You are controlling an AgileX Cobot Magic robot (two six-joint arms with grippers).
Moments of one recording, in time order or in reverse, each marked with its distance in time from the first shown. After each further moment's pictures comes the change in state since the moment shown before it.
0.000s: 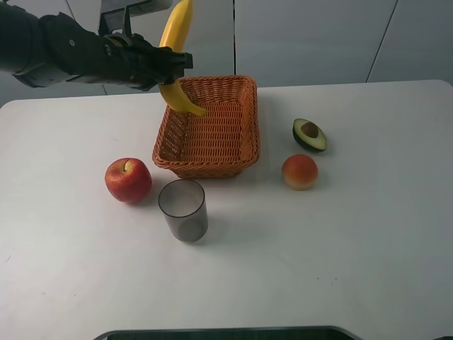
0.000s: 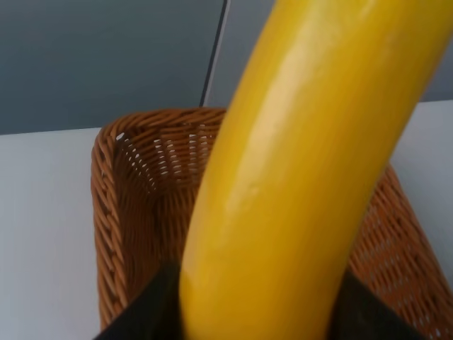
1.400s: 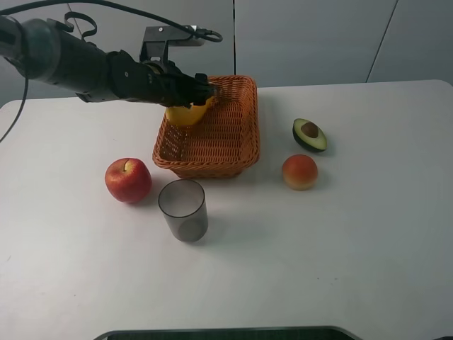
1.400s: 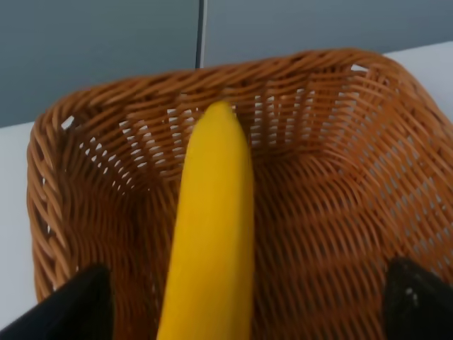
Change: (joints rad) left arm -0.012 0.236 -0.143 0.123 -0.039 -0.010; right arm 0.000 0.000 0.000 0.000 0.000 0.000
